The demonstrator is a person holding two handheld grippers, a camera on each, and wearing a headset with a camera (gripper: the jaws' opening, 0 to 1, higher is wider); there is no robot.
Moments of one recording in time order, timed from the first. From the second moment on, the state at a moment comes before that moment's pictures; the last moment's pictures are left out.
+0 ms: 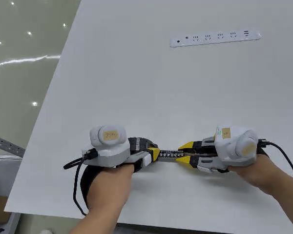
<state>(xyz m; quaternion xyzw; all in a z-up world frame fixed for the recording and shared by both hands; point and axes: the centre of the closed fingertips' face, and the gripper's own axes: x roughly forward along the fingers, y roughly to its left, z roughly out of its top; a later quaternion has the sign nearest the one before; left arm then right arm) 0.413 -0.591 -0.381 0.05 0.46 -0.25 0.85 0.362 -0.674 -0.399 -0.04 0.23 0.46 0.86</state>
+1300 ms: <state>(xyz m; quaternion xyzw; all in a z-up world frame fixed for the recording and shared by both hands) 0.414 -0.589 -0.381 0.04 0.47 -0.25 0.85 0.379 -0.649 -0.401 -0.05 0.21 0.46 0.86</state>
